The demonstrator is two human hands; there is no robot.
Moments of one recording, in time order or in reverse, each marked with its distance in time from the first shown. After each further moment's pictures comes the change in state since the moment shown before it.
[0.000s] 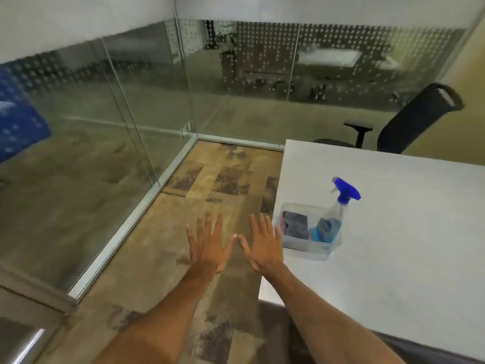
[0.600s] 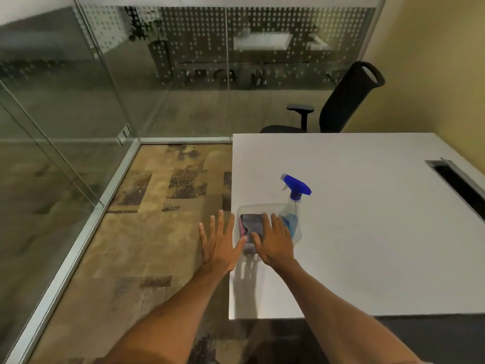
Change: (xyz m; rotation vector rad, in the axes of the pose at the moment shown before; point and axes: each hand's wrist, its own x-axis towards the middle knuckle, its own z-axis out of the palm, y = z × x) left_hand 0.068 0.119 0.040 0.120 -0.132 0.285; right_hand 0.032 0.117 -0.032 -0.050 0.150 0.313
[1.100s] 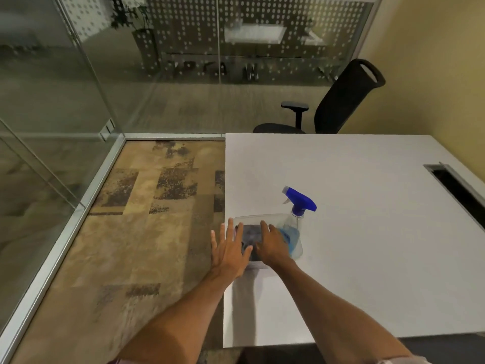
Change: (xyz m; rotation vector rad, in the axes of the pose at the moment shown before) left_hand 0.069 0.023 0.042 -0.028 -0.083 0.084; right_hand 0.067 0.010 0.023 0.067 -0.247 0.122
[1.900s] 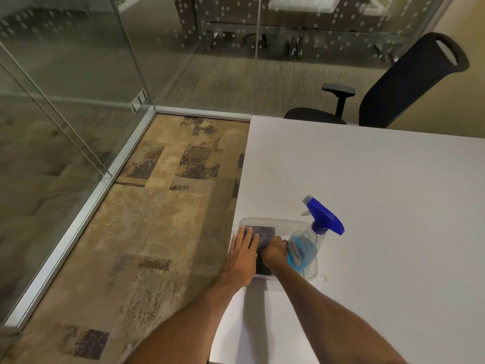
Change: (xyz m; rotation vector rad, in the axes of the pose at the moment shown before) left_hand 0.048 0.016 0.060 -0.050 -0.163 0.020; right_hand 0.077 0.024 0.061 0.238 -0.234 0.234
